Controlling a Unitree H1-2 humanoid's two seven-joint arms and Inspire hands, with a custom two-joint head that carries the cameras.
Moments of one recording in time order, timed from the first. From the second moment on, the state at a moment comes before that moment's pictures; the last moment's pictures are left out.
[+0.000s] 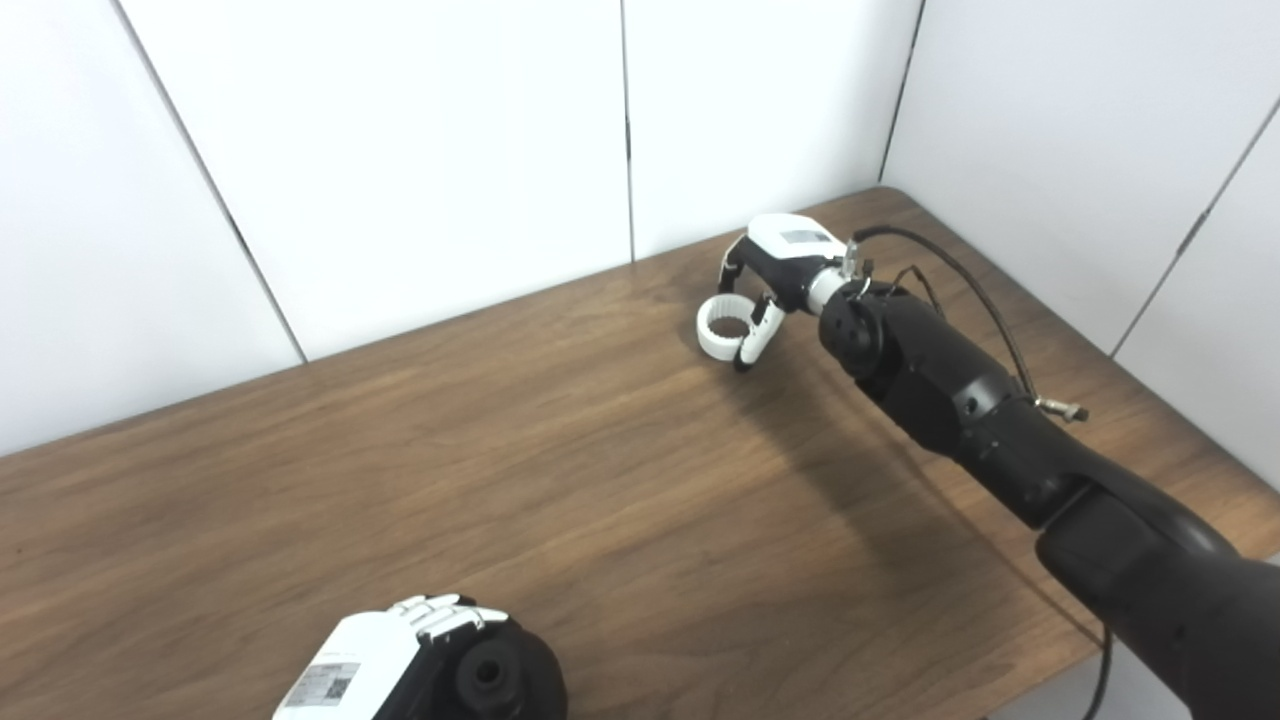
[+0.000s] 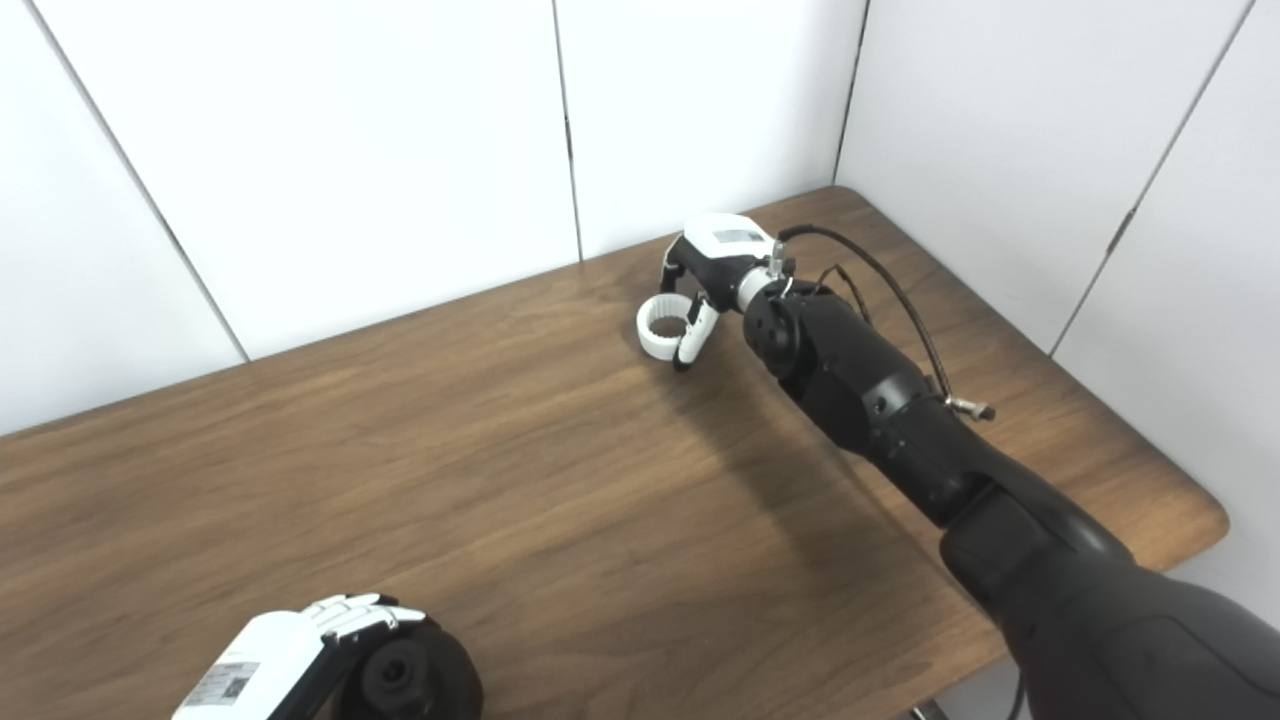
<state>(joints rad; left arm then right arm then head) -0.03 0.38 -0.45 -0.35 0.77 -0.03 -0.41 -0.52 -0.61 0.27 0.35 -0.71 0.27 0.15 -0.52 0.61</state>
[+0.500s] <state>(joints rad) -0.02 0.38 -0.46 -0.35 0.77 -0.02 -0.40 -0.49 -0.65 0.27 0.18 -0.71 0.30 0.29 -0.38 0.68</state>
